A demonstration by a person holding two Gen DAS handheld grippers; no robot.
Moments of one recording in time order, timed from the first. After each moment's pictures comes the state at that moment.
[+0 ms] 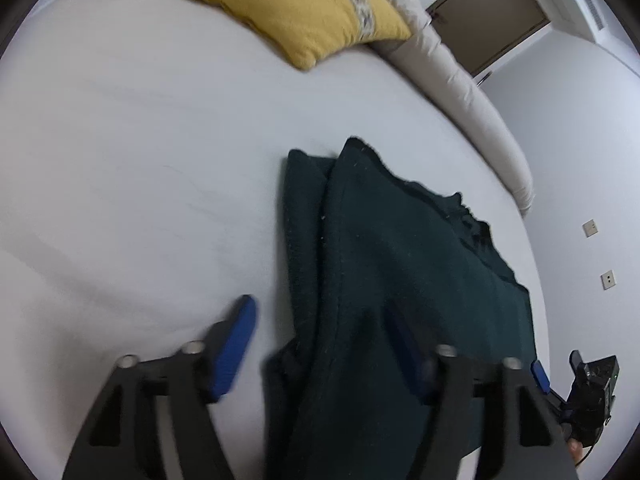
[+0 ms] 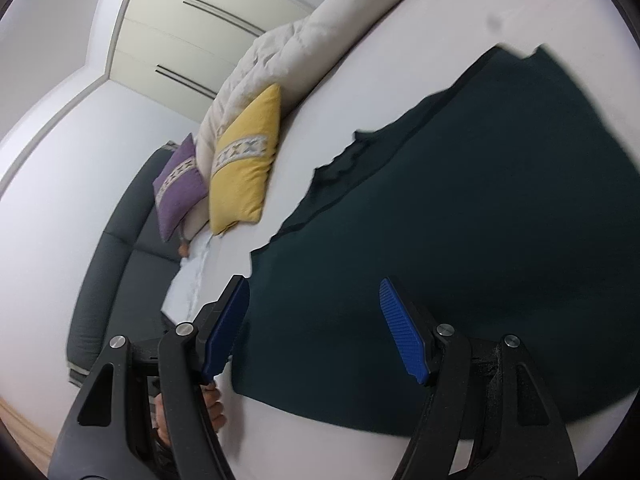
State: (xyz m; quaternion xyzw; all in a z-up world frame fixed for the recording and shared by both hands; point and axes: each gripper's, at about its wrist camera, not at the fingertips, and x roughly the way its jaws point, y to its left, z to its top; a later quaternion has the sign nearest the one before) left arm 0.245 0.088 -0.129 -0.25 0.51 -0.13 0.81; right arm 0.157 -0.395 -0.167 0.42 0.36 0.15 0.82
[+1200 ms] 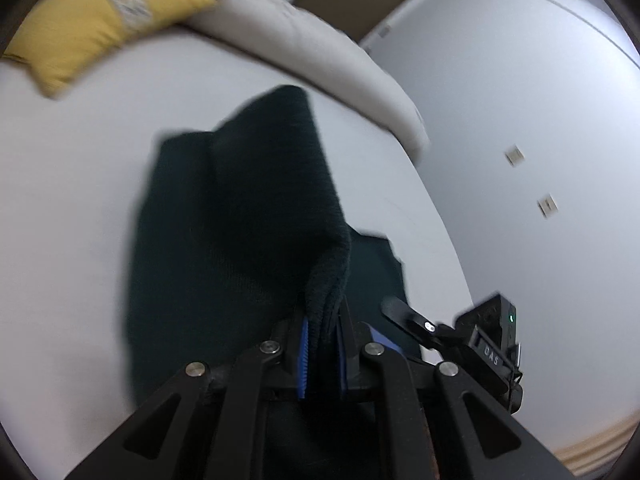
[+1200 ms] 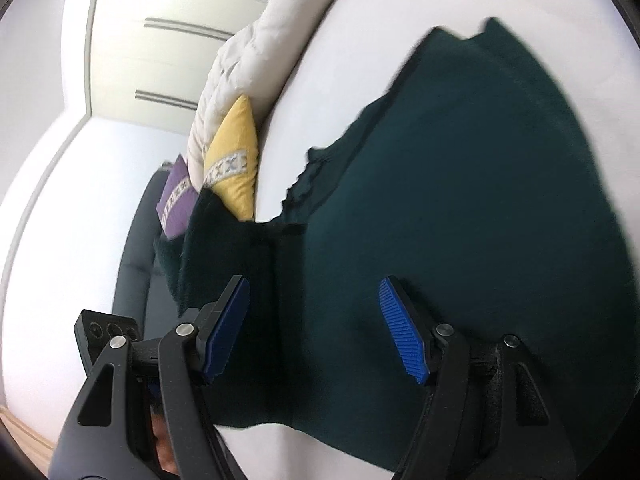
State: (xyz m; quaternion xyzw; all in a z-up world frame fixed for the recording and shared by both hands) left arm 0.214 -0.156 -0.046 -0.20 0.49 -0.30 0.79; right arm 0.167 -0.467 -0.191 0.51 0.39 0.15 0.75
